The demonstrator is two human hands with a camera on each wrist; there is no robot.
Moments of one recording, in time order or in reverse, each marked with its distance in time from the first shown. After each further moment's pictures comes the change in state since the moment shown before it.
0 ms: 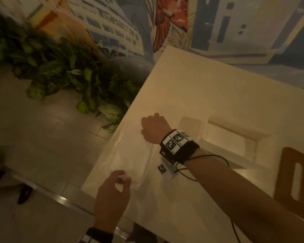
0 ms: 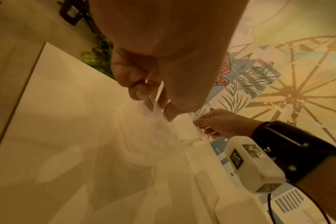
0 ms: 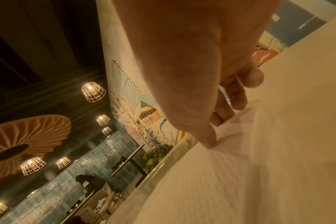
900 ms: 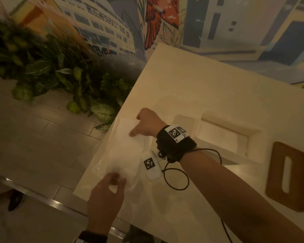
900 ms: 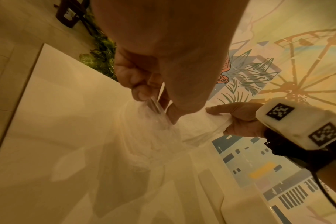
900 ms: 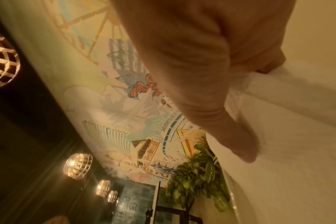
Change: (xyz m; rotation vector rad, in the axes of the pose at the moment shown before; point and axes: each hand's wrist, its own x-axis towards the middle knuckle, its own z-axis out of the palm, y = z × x) left_hand 0.006 -0.002 0.002 0.030 0.012 -0.012; right_hand -0.003 0.002 -0.027 0.638 -0.030 0.219
